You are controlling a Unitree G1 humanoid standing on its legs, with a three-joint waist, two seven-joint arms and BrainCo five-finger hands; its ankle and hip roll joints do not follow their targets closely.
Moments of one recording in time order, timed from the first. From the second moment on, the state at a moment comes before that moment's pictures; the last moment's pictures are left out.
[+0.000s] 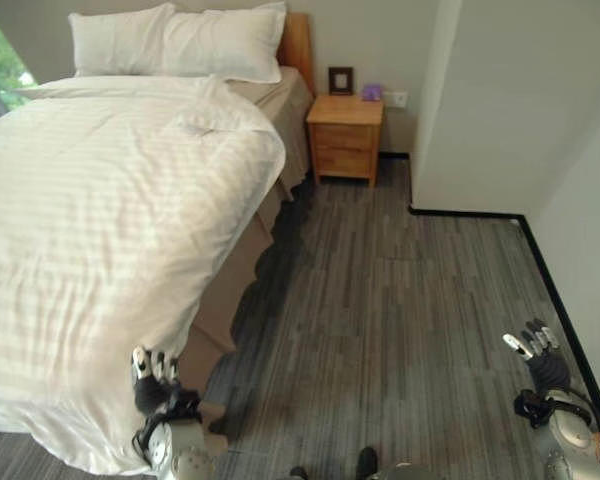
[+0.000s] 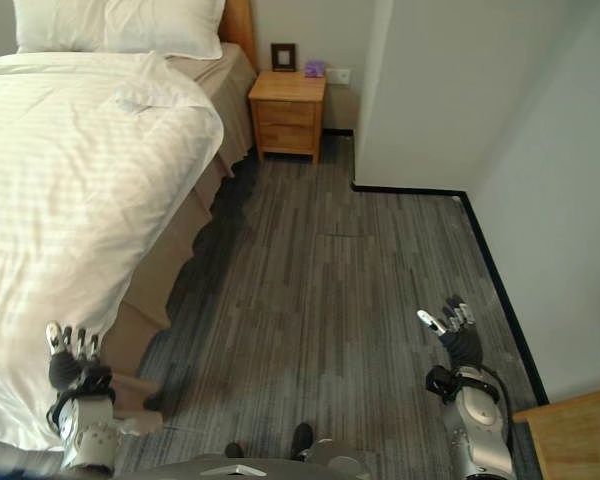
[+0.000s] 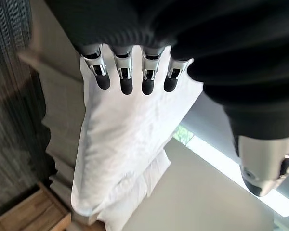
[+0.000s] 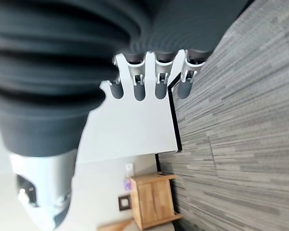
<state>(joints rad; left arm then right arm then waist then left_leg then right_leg) 0.04 0.12 0.26 0.41 -0.98 -0.37 0.09 0.20 -0.33 -0.14 0.29 0.48 -0.21 -0.08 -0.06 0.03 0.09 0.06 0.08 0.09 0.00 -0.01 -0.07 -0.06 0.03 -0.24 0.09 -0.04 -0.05</state>
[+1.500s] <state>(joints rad) 0.07 0.29 0.21 0.29 -0.54 -0.23 0.19 0.11 -0.36 -0.03 0.22 0.43 -0.14 -0.01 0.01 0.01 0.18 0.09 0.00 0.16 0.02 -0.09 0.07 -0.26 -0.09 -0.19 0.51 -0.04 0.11</state>
